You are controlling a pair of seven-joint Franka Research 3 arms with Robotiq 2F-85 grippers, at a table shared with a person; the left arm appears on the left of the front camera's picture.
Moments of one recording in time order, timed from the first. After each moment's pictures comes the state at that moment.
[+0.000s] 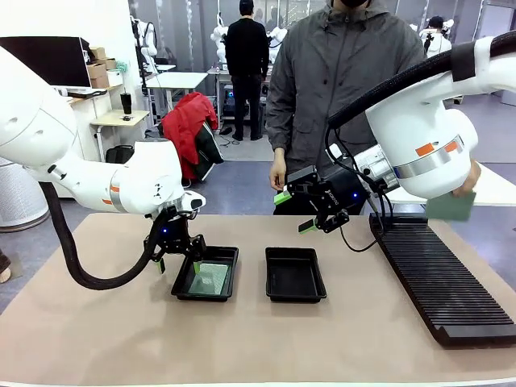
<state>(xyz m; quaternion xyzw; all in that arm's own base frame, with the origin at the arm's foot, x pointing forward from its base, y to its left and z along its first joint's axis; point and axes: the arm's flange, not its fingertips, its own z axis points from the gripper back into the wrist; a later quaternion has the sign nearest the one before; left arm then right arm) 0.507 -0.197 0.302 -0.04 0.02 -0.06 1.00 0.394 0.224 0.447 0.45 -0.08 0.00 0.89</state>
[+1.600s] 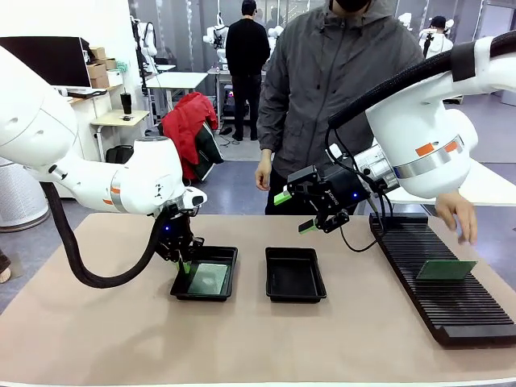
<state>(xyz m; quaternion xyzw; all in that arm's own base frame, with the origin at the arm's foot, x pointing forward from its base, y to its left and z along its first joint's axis) 0.512 -0.201 0.307 -0.04 -0.01 -0.06 1.00 0.394 0.224 0.447 0.45 -0.08 0.00 0.89</state>
